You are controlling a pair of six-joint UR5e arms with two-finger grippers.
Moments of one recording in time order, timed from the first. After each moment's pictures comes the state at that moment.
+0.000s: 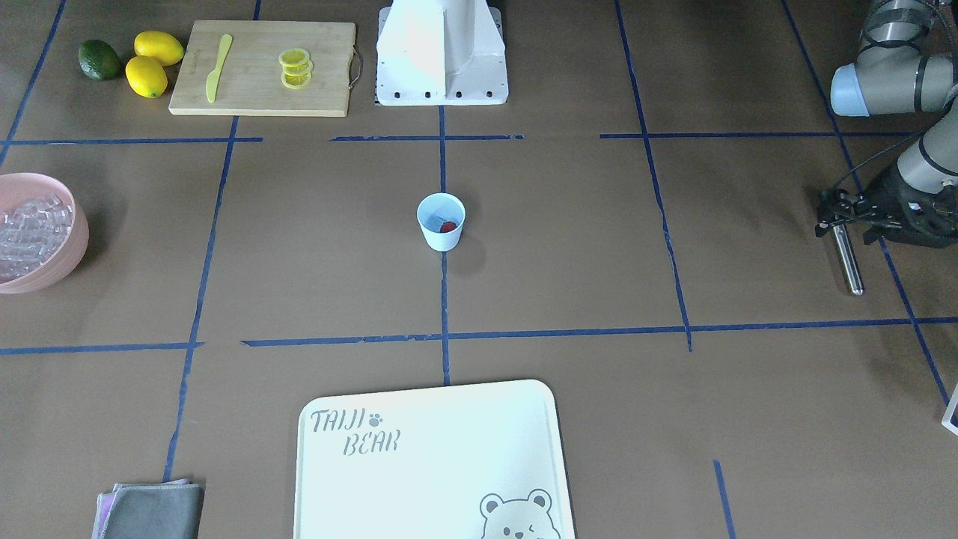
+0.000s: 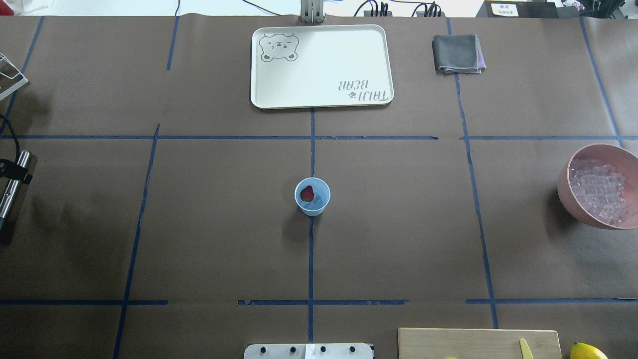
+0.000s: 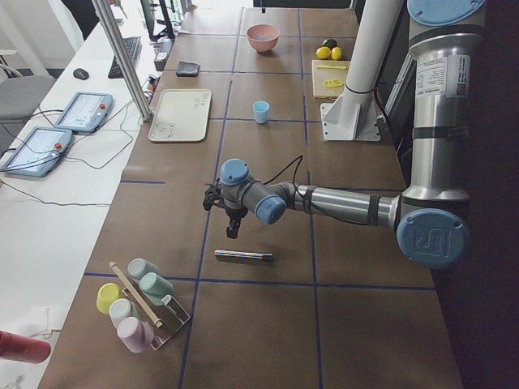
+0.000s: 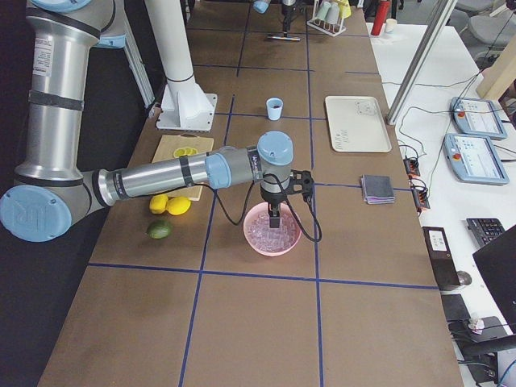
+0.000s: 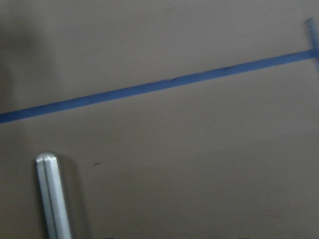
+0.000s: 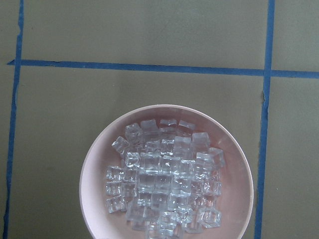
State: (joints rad) left arm -1.10 -1.52 -1.56 -2.09 -2.23 -0.44; right arm 1.39 -1.74 1.97 -1.55 2.37 0.25
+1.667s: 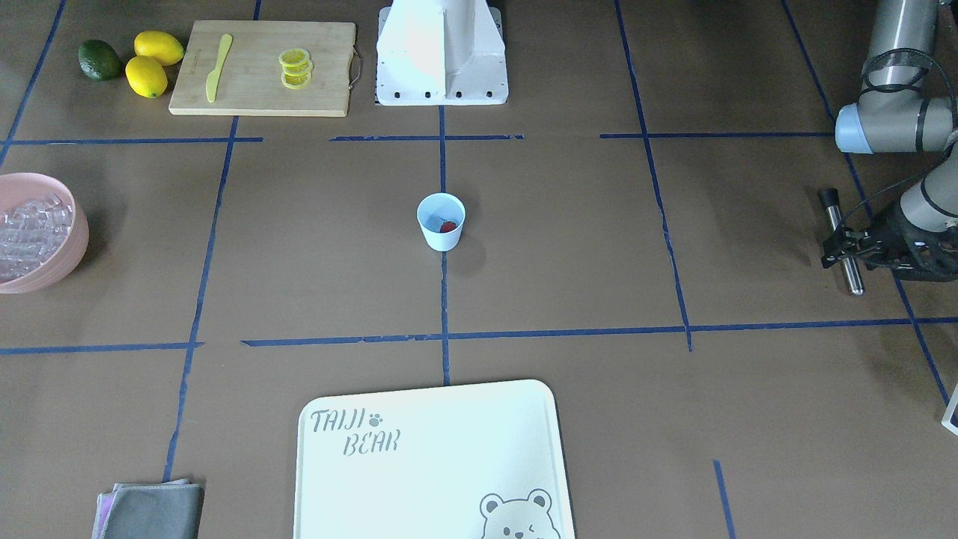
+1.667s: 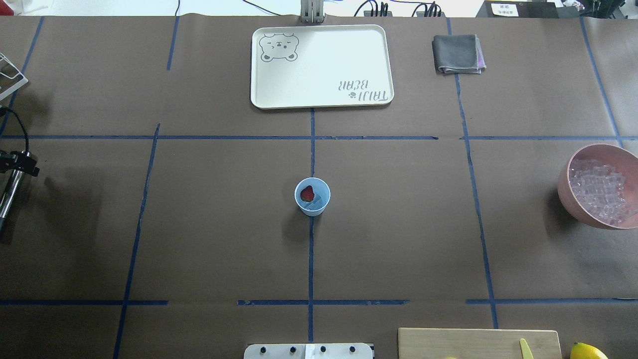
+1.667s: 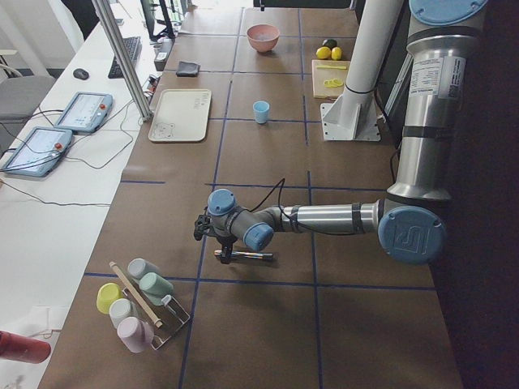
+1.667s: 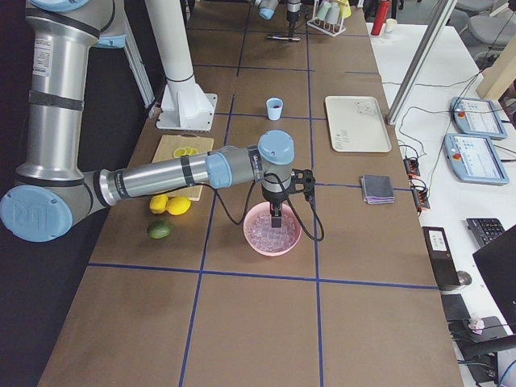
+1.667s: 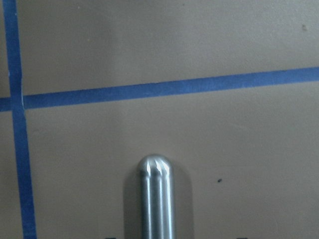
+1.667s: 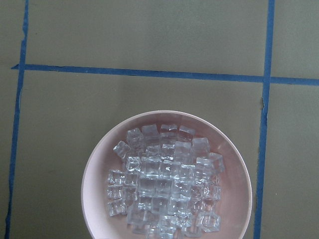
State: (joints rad) left arm -1.11 -1.62 -1.36 -2.17 -2.23 -0.54; right arm 1.39 -1.73 1.97 -1.55 2.38 0.25
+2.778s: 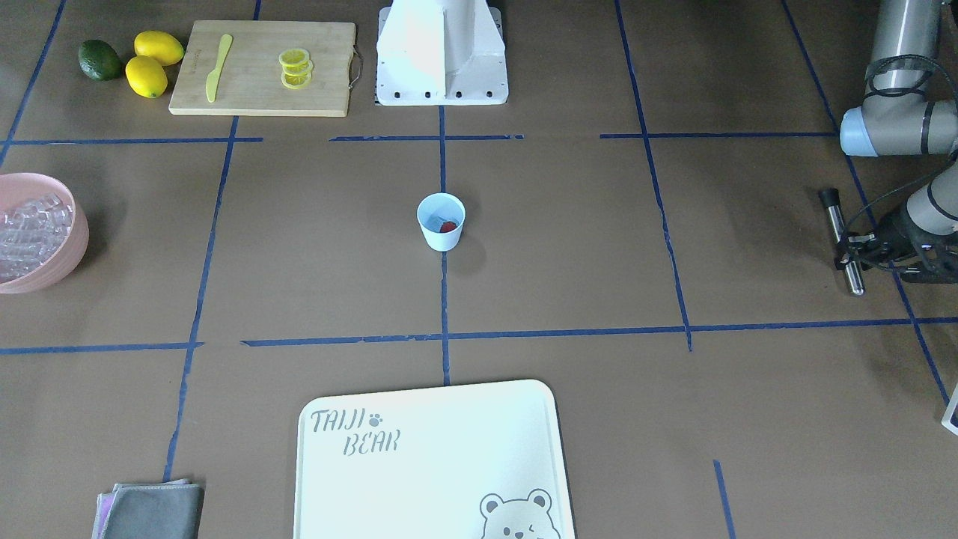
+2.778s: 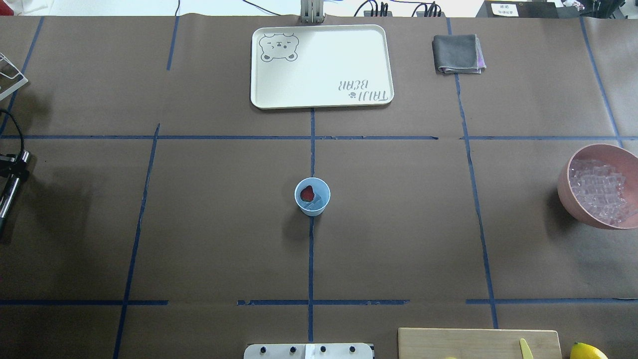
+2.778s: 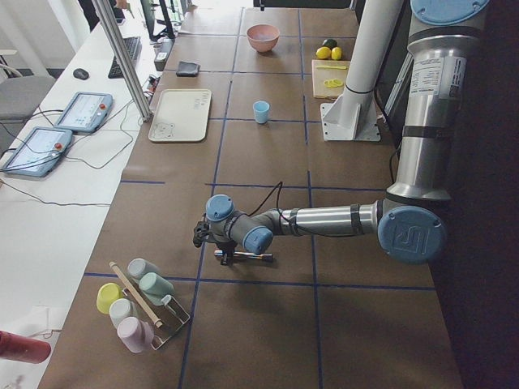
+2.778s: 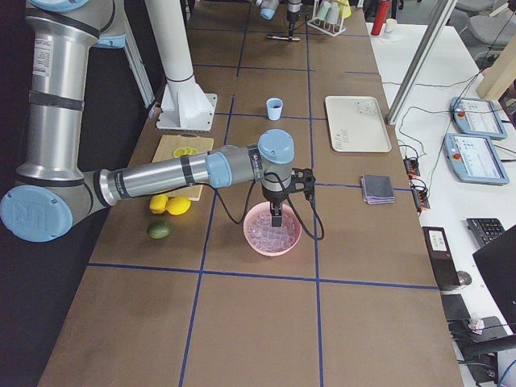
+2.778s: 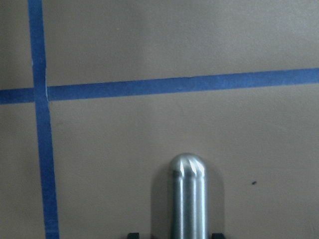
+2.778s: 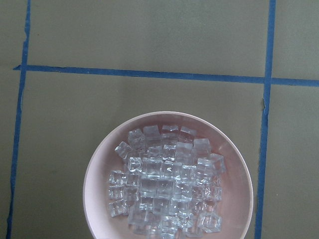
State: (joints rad) left arm -1.12 -1.62 -1.33 -2.15 -2.24 -0.53; right arm 1.39 -1.73 1.97 -1.55 2.38 0.25
